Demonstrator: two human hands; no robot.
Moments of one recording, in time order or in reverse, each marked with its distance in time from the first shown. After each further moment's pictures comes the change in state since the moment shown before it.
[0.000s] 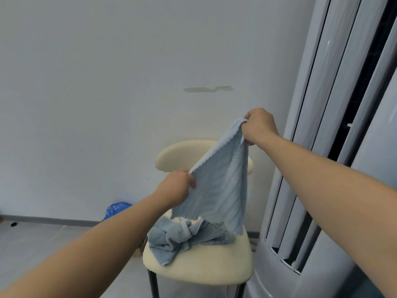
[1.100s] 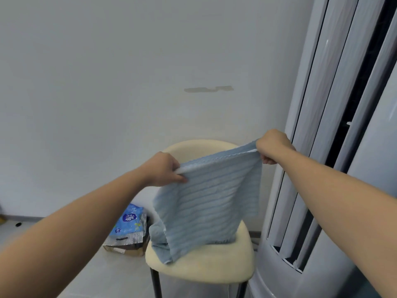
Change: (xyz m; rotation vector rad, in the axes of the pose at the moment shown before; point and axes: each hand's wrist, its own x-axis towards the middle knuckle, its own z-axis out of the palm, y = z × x) left_hand -0.001 -0.028 -0.066 -0.054 0.009 0.042; right_hand -0.022 0.043 -0.005 -0.033 -0.141 0.291
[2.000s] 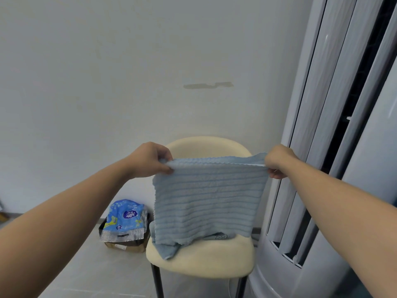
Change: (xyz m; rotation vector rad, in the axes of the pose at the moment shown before) left_hand -0.014 -0.018 -0.022 -0.286 0.052 -0.081; right_hand 0.020 0.048 0.020 -0.075 -0.166 0.238
